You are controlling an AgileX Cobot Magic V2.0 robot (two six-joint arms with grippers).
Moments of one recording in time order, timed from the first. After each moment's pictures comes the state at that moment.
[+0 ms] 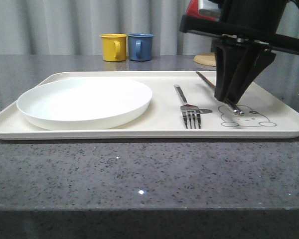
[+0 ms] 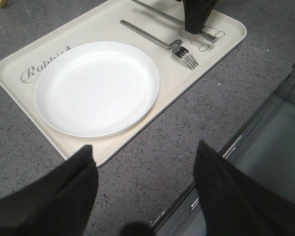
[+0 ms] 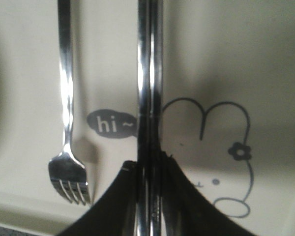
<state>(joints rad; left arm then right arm) -0.70 0.58 -0.83 -0.06 0.90 0.15 0.35 1.78 -1.48 0.22 1.23 0.32</state>
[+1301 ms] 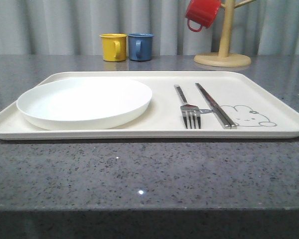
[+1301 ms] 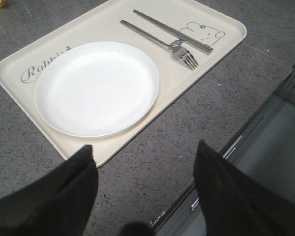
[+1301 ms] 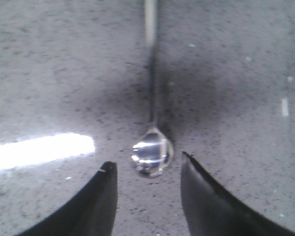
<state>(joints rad) -0.70 0.58 -0.83 -0.06 0.90 0.15 -0.20 1.54 -1.43 -0.12 1.23 0.03</state>
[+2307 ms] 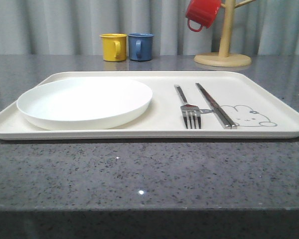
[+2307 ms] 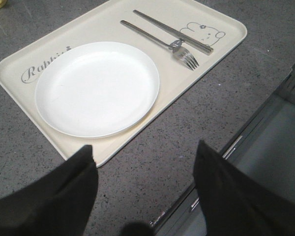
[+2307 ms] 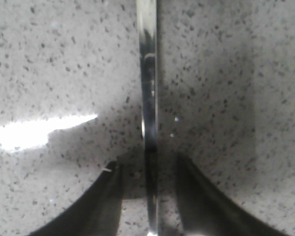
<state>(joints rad) -0.70 0.58 -0.83 -0.06 0.90 0.15 -0.31 1.80 -1.43 0.03 1.07 -0.11</state>
